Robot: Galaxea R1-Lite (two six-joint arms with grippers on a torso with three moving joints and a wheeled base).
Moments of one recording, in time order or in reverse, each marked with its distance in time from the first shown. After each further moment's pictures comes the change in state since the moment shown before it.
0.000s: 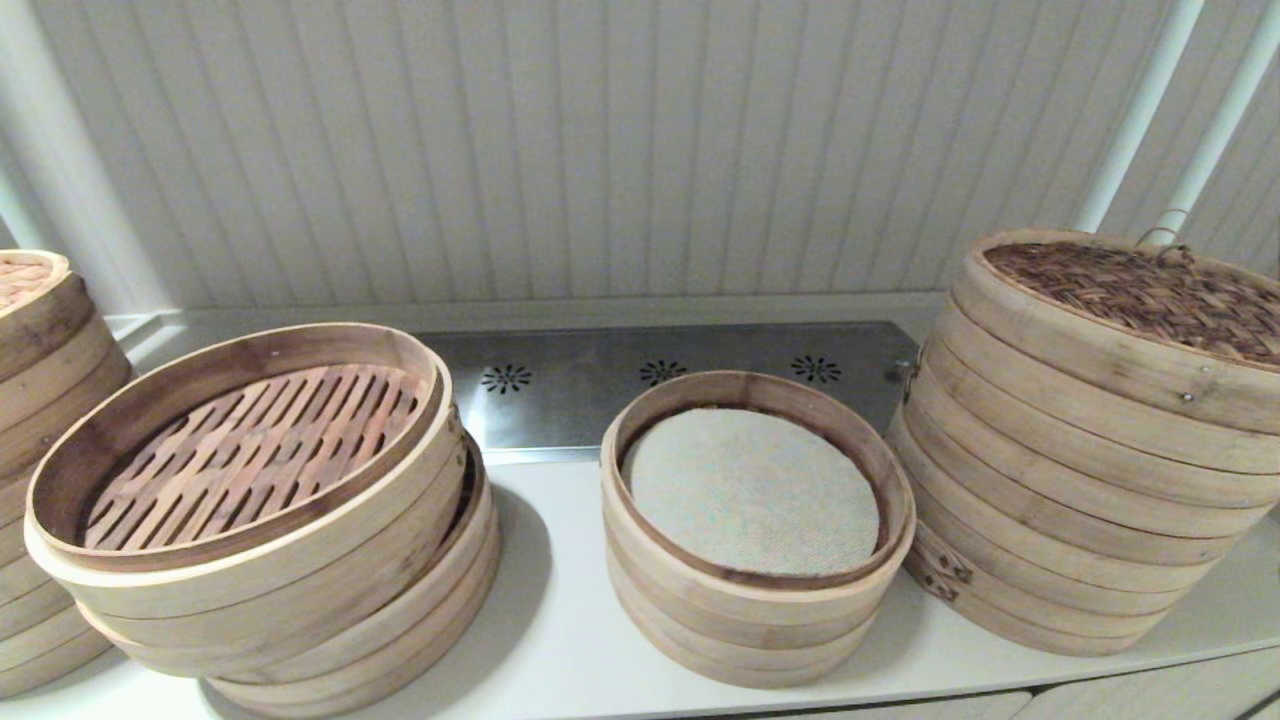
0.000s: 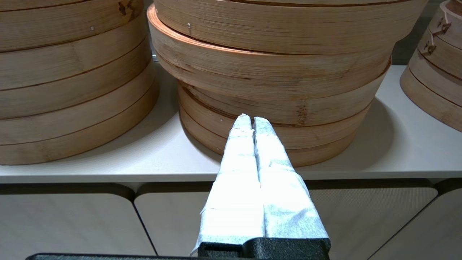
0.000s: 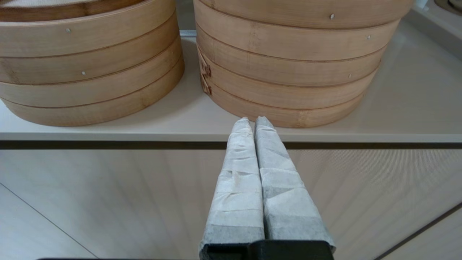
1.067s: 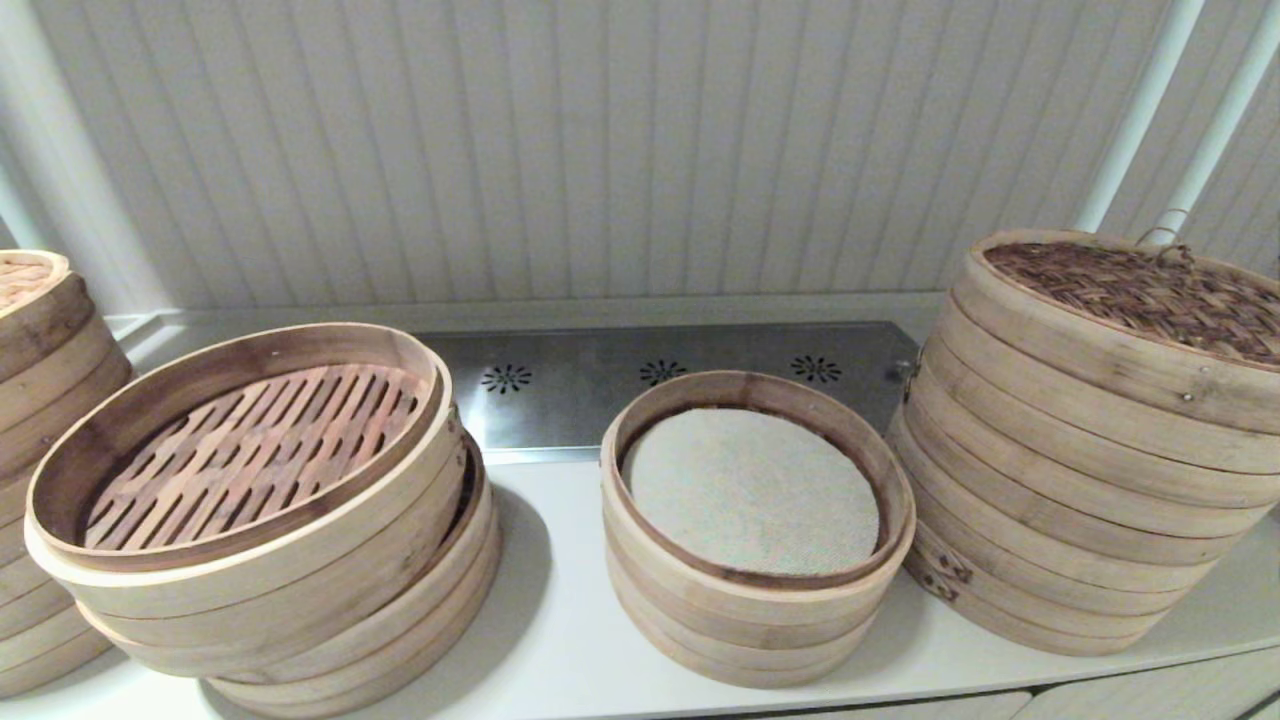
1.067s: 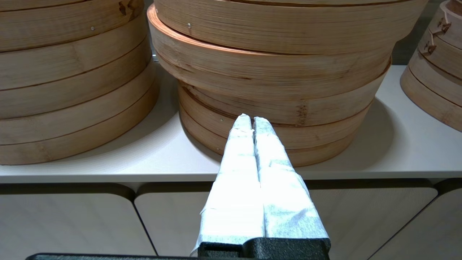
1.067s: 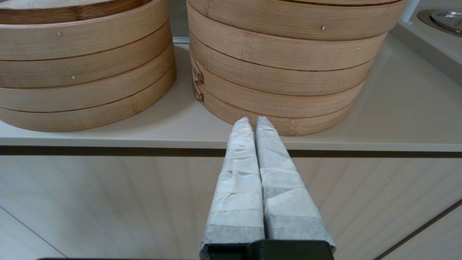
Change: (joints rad) left arm 0.000 0.000 0.000 0.000 0.000 0.000; right arm 0.001 -0.001 0.042 -0.049 -0.031 -0.034
